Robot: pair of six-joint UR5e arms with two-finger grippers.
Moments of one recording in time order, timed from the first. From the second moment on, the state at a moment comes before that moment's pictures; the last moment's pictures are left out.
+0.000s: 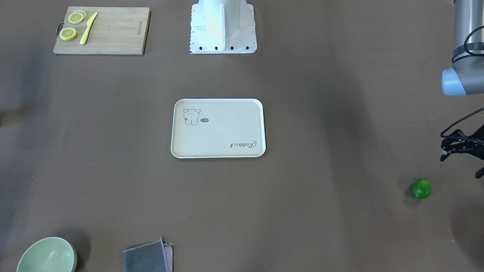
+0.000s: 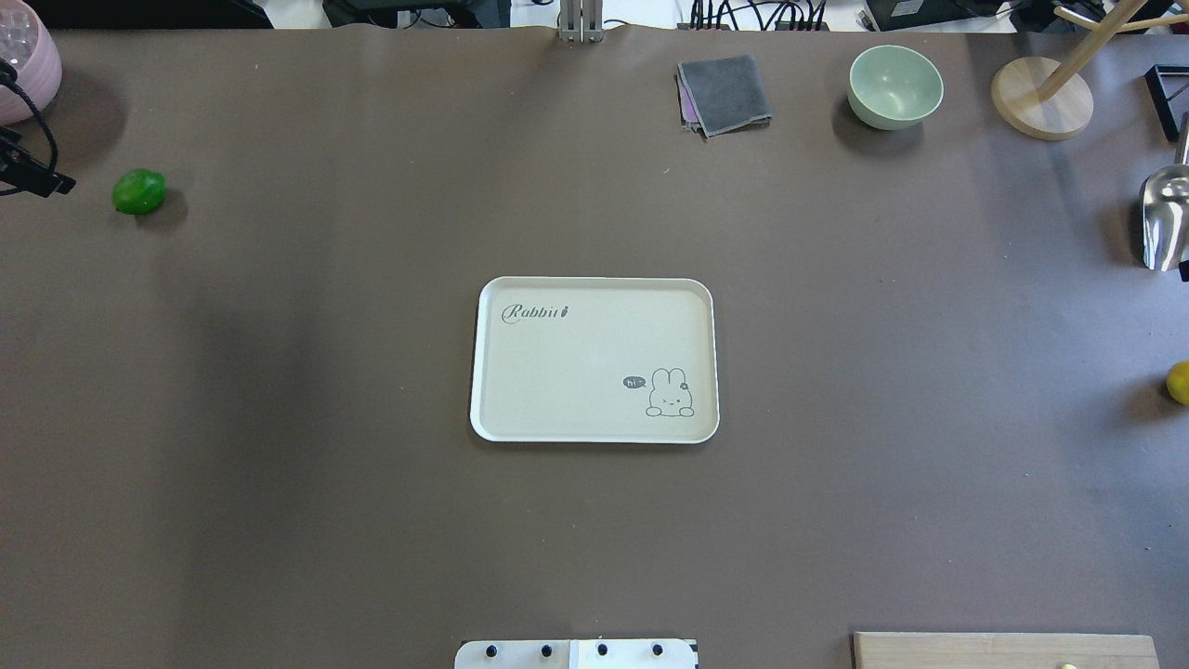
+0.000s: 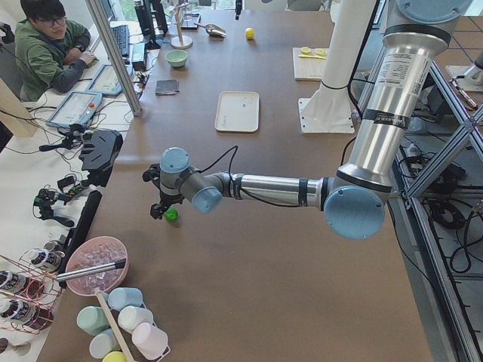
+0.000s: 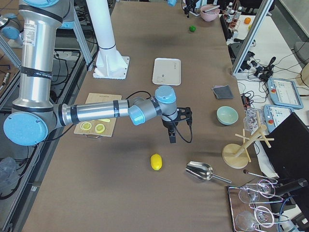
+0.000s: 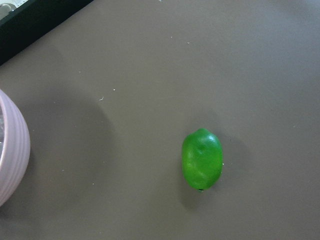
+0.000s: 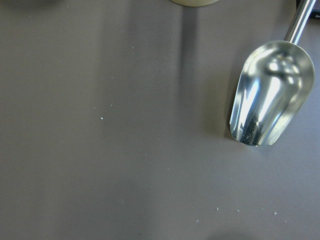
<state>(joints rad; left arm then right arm) -1.23 -1.85 -1.28 -2.23 -2.15 0.04 1.31 -1.72 1.84 -1.23 2.20 0.42</state>
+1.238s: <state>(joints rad) -1.11 -1.96 -1.06 -2.32 -2.08 0.00 1.30 -1.72 1.84 -1.23 2.20 0.42</state>
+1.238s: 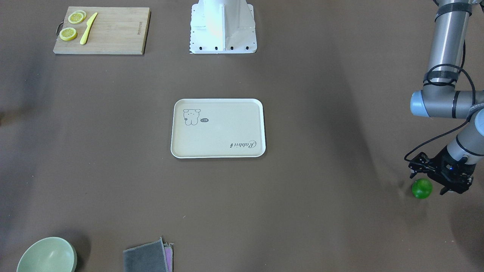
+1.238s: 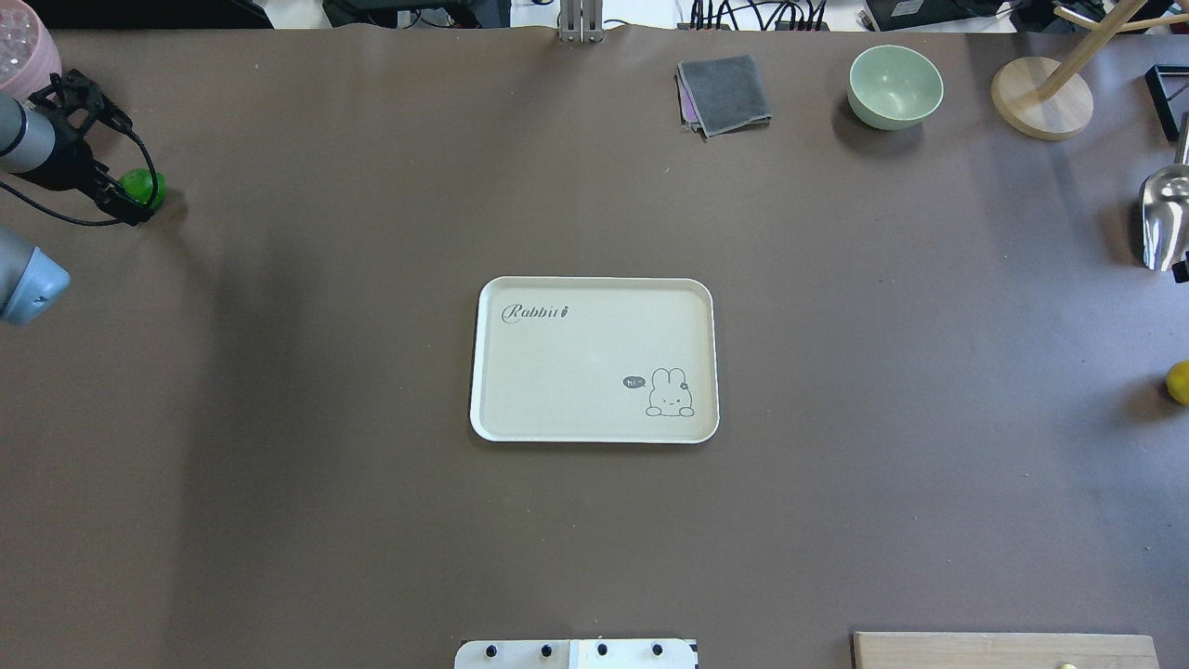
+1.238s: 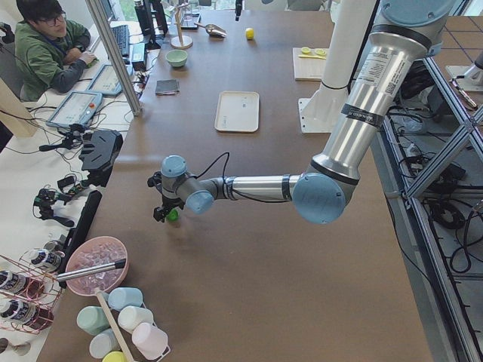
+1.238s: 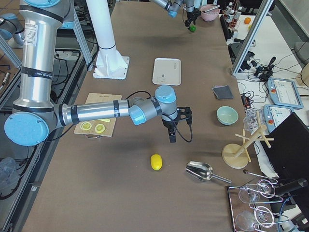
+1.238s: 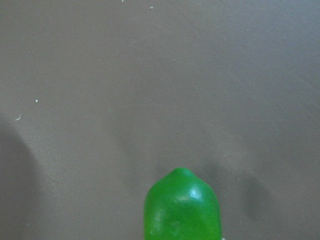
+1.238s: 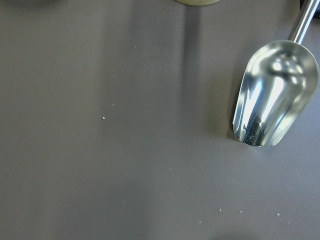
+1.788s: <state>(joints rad) -1.11 -1.97 -1.06 -2.33 -2.08 -0.03 1.30 -1.72 1.84 -1.23 2.20 0.42</state>
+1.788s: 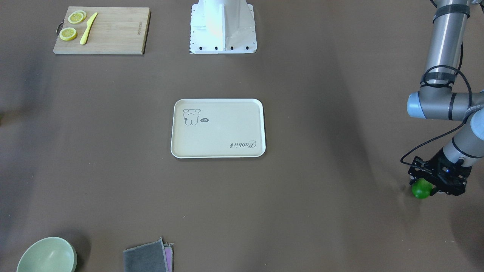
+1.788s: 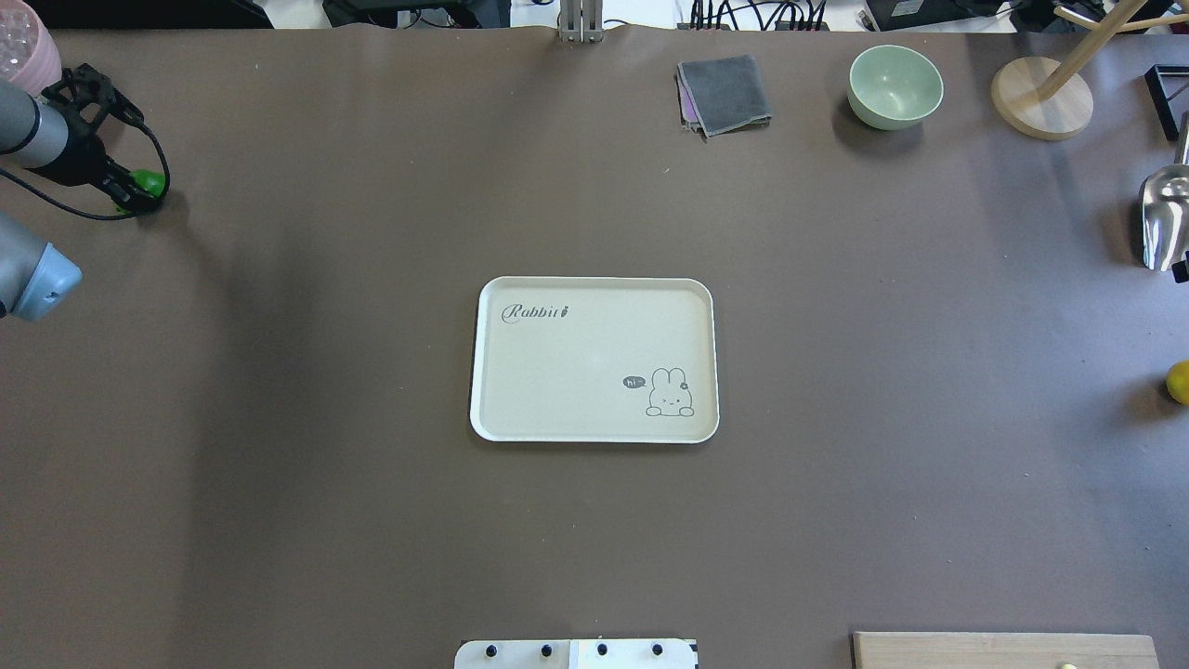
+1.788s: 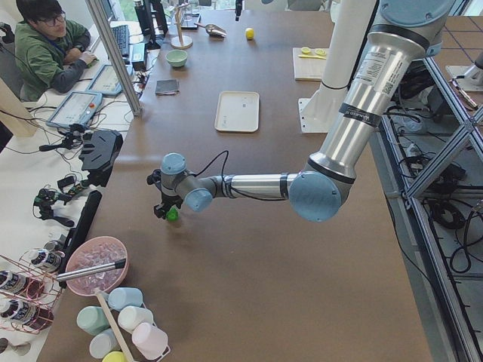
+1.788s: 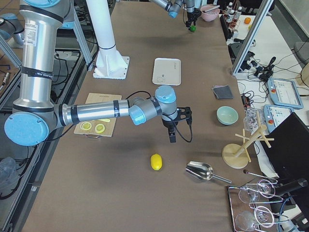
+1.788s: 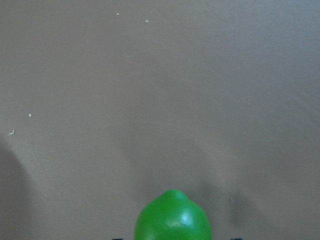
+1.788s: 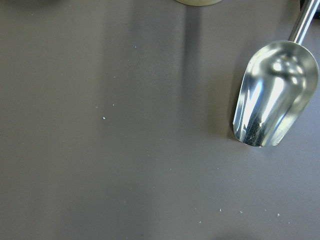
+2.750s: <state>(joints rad) -1.02 -2.01 -1.32 -2.33 -2.12 -0.47 1.30 -1.72 1.84 -1.23 2.20 0.42</state>
